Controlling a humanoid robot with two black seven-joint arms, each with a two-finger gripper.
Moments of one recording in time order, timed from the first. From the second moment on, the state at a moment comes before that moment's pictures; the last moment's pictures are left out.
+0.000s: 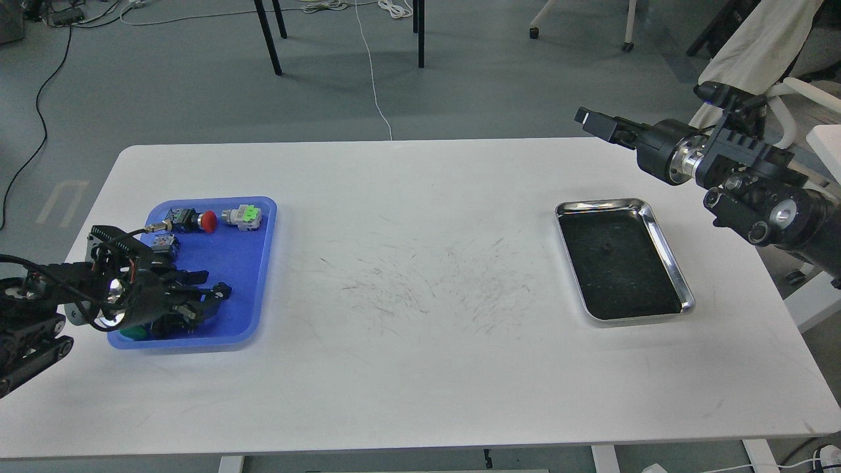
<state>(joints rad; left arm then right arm) -0.74 0.68 -0.12 -0.79 1.84 -0.04 -0.49 1.10 -0.38 -0.06 0.44 -0.89 0.04 0.48</state>
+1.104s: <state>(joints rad) -0.74 0.71 -0.12 -0.84 1.84 -0.05 -0.49 1.01 -0.41 0.11 0.37 -0.44 0.02 0.46</state>
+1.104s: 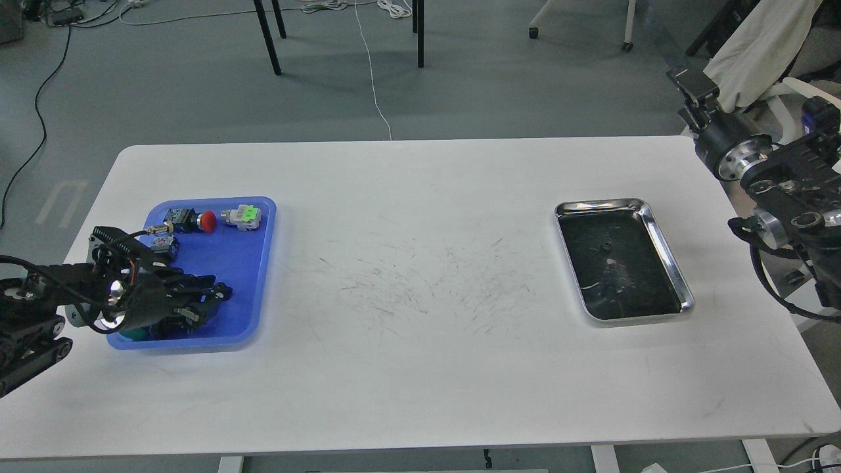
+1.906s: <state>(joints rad) -0.74 0.73 -0.12 -0.87 1.85 -0.05 -0.49 0.93 -0.42 0.28 0.37 -0.44 0.00 0.44</state>
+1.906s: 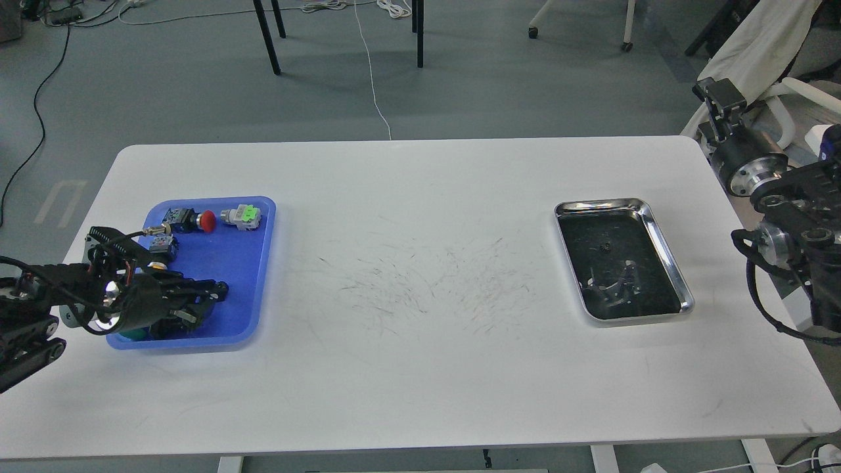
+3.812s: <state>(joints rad) -0.75 0.69 -0.12 -0.85 1.85 -0.05 -0.49 0.91 -0.43 0.39 0.38 -0.34 0.01 0.43</state>
